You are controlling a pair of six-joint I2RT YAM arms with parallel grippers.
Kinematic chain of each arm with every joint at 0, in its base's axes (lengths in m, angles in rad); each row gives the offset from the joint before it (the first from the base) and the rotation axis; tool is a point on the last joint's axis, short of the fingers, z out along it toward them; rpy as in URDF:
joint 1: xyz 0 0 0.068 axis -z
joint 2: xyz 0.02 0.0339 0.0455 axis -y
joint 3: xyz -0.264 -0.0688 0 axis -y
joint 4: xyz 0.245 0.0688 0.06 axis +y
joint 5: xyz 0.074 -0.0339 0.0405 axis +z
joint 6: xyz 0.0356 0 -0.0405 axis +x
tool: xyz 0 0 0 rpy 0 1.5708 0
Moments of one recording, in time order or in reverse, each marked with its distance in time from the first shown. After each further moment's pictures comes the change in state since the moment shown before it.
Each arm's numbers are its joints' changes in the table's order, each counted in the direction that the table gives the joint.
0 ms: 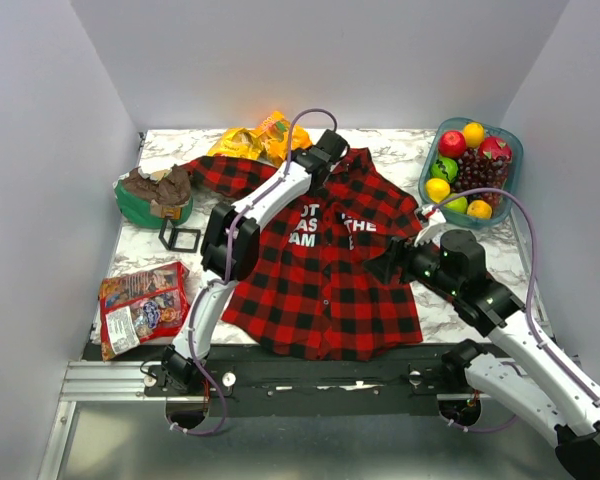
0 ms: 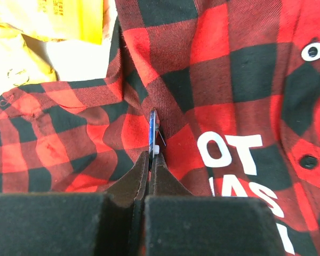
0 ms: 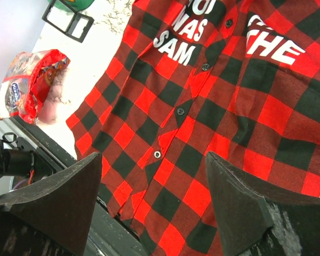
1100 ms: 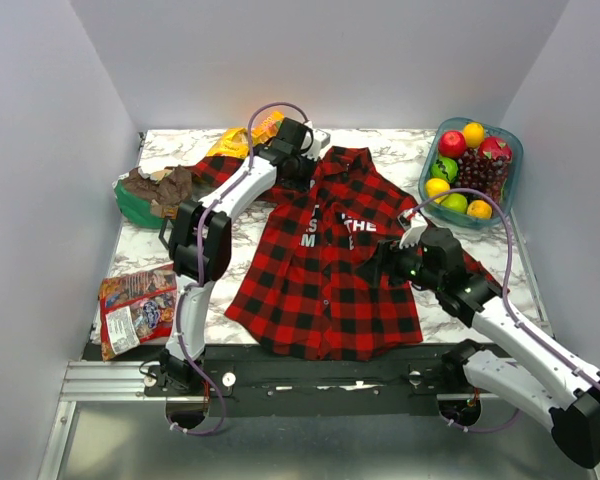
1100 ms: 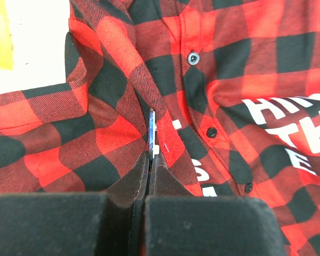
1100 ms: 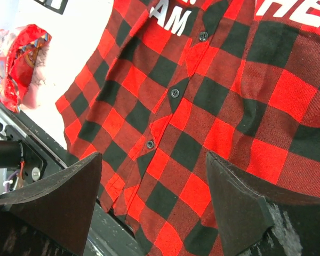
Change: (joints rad) left arm -0.138 0.203 -0.267 -0.216 -0.635 -0.089; right arm 0.000 -0.145 -0.074 -0.103 0.044 0.026
